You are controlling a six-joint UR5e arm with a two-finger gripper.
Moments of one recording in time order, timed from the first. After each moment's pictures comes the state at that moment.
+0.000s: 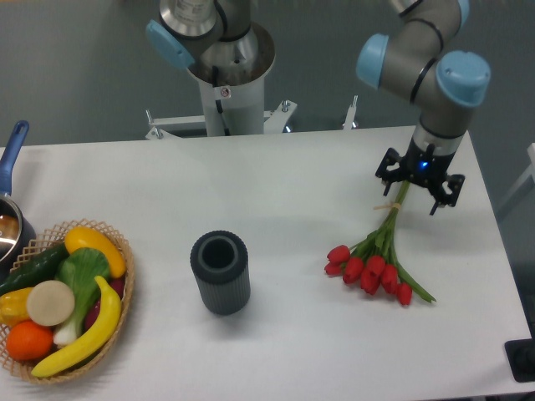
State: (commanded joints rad) arm 2.89 -1.96 -1.78 -0.92 1.41 1.39
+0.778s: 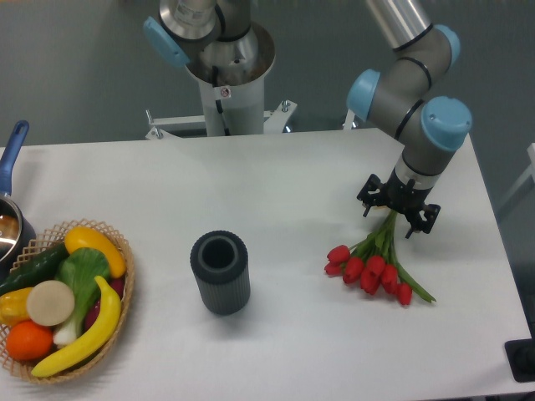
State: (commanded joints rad) arm 2.84 -2.05 -1.78 -0.89 1.41 1.37
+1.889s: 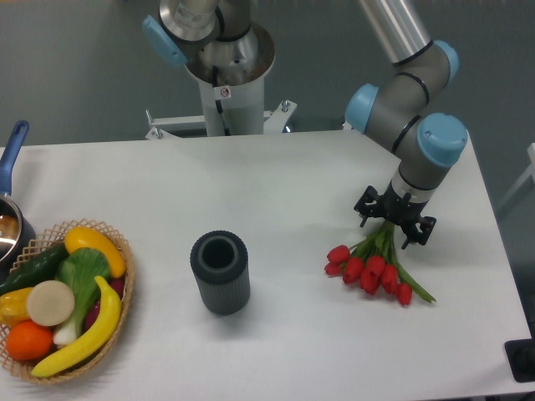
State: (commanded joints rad) arm 2.84 -2.08 -1.75 -0.88 1.41 1.37
